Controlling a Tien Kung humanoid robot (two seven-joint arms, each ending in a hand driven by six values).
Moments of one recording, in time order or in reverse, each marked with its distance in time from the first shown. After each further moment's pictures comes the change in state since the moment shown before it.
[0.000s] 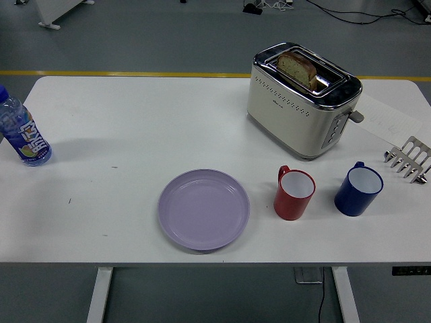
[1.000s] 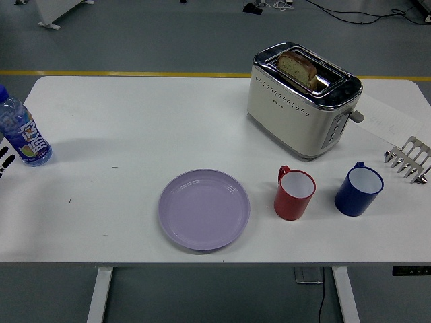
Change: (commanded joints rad) left arm -0.019 -0.061 0.012 0.038 -0.086 -0.060 0.054; right arm -0.020 0.000 0.002 0.002 -0.005 0.000 -0.002
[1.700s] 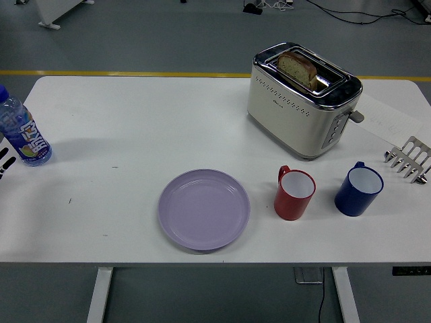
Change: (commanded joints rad) left arm -0.005 0.000 -0.002 0.010 0.003 -0.005 0.005; right arm 0.005 0.000 -0.006 -0.002 0.011 -0.004 0.005
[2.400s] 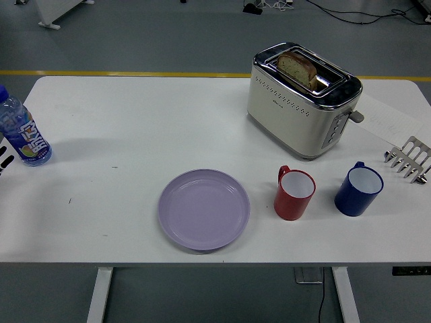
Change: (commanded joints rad) left arm 0.005 -0.001 -0.008 -0.019 0.001 0.002 -0.006; right arm 0.006 0.000 0.004 -0.002 -0.007 -0.001 0.003
